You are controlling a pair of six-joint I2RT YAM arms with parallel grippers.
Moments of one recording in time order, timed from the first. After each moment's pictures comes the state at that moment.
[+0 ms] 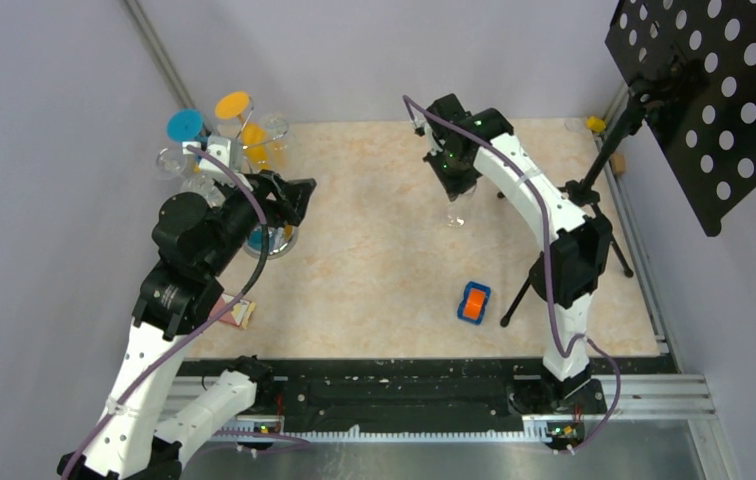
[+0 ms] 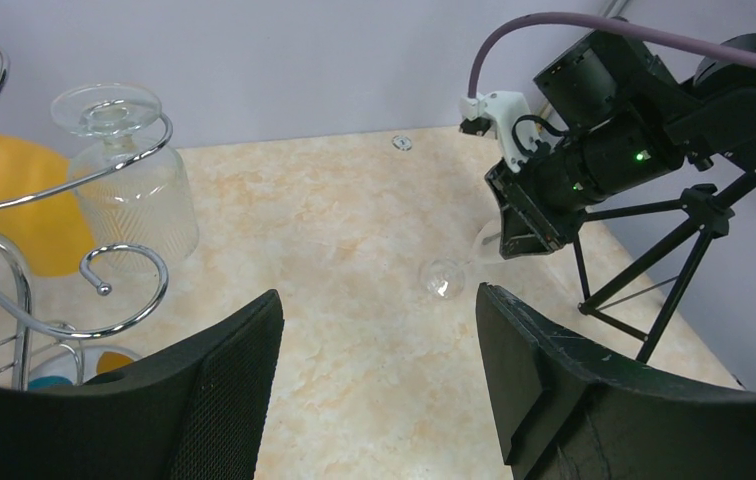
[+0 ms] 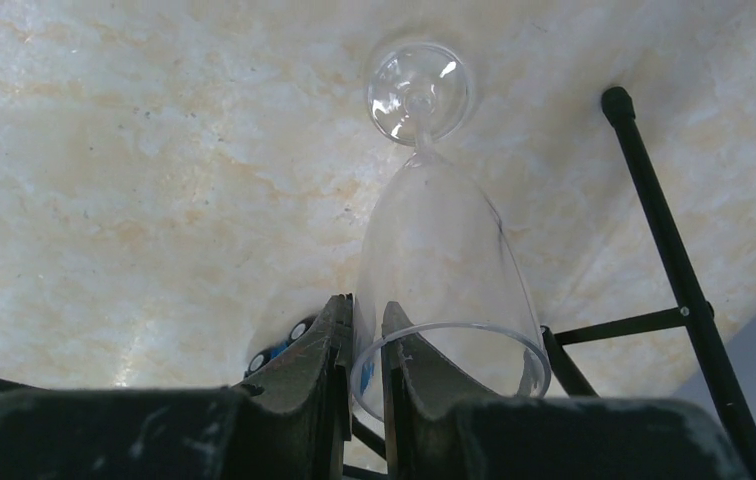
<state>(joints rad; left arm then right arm) -0.39 0.80 1.21 -0.39 0.07 -0.28 0.56 1.99 2.11 -1.28 0.15 -0.02</state>
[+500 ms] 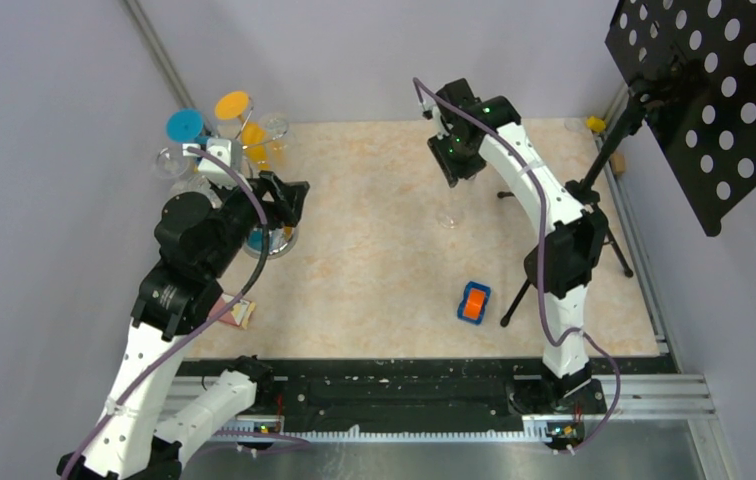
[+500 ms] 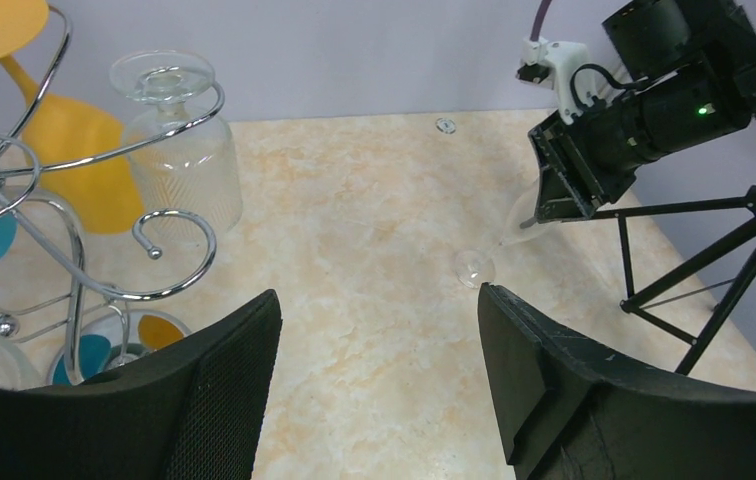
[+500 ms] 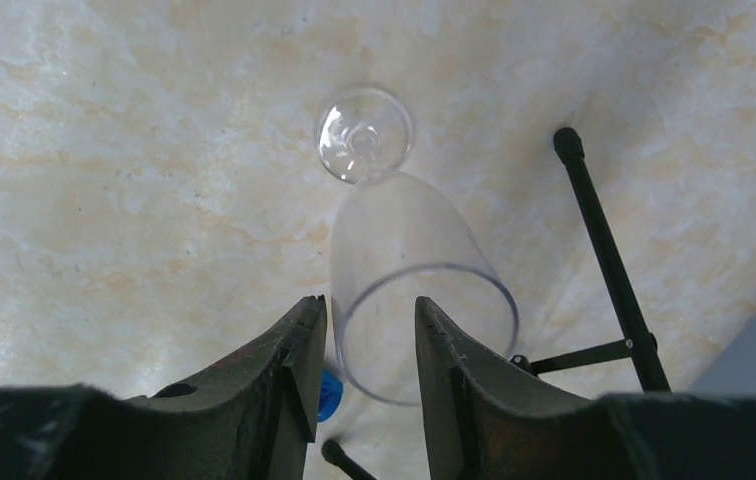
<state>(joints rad) -0.39 0.80 1.21 -0.45 0.00 -0.27 0.49 2.07 2.24 -1.29 0.14 -0.05</state>
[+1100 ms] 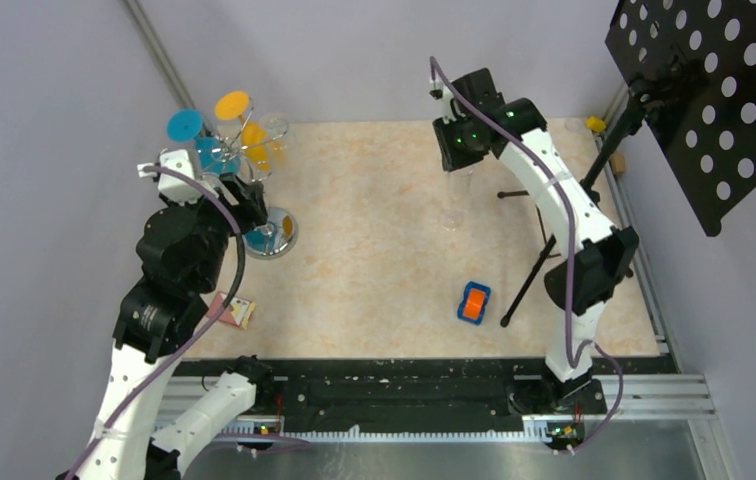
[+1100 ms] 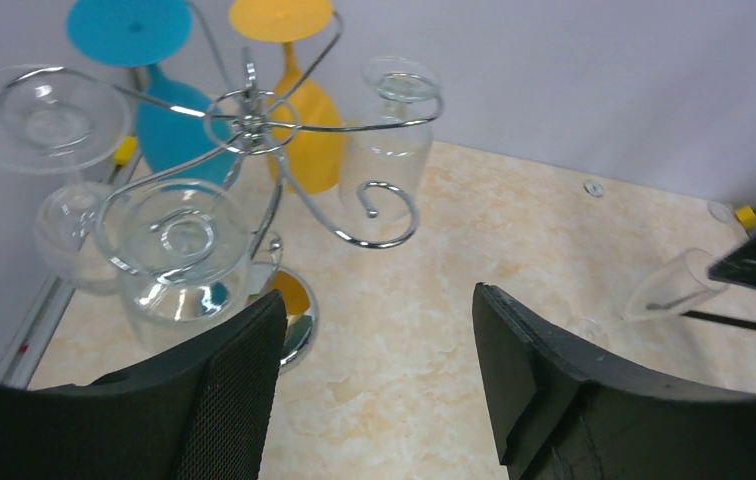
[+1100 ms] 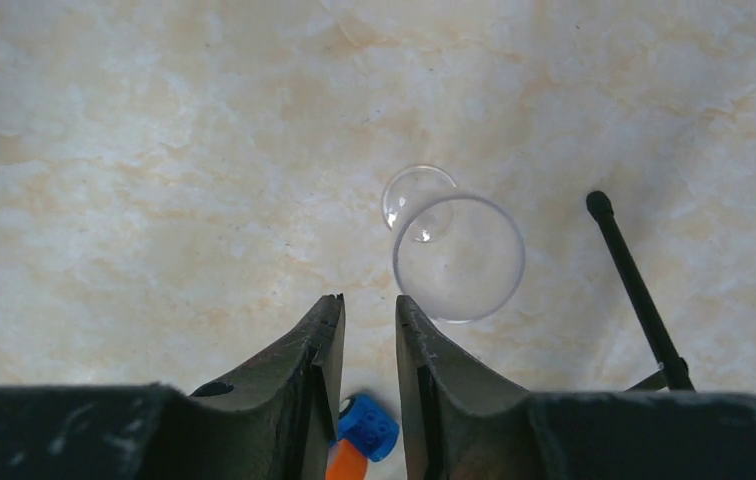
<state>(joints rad) -0.39 0.76 1.27 -0.59 -0.35 -0.28 0.48 1.94 2.18 -1.14 0.04 0.01</state>
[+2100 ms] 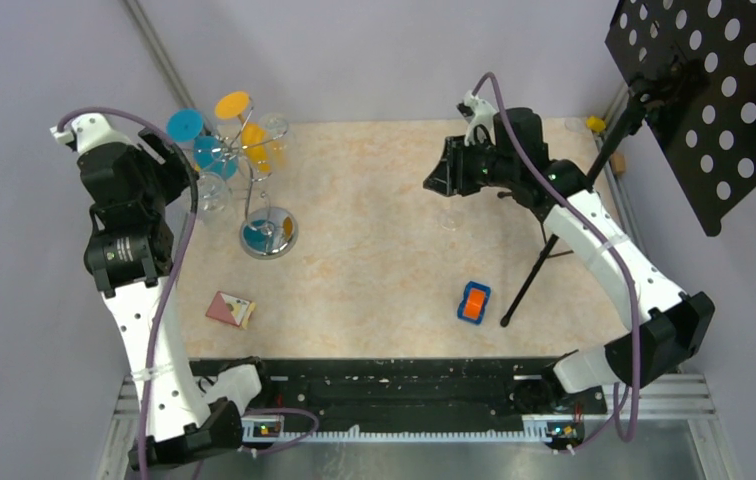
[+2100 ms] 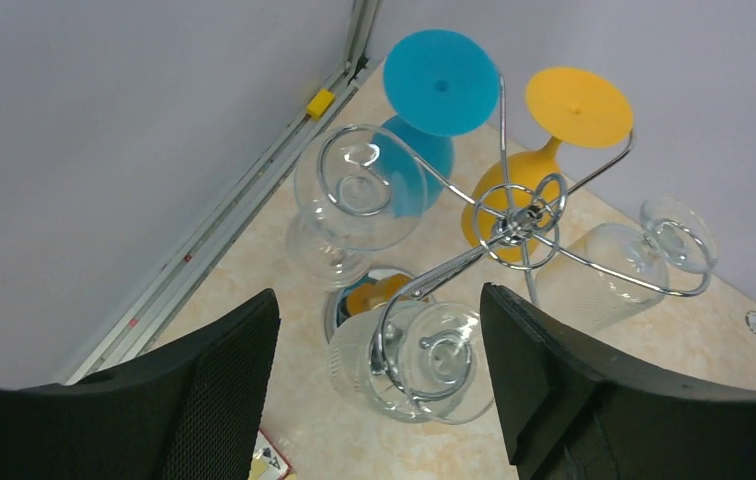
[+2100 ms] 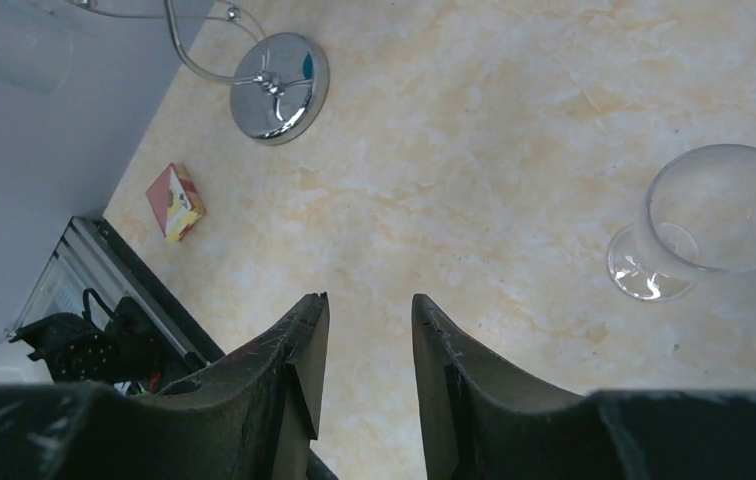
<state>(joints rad) 0.24 1.04 1.58 -0.80 -0.16 -0.35 0.48 1.43 1.51 -0.59 -0.34 0.29</state>
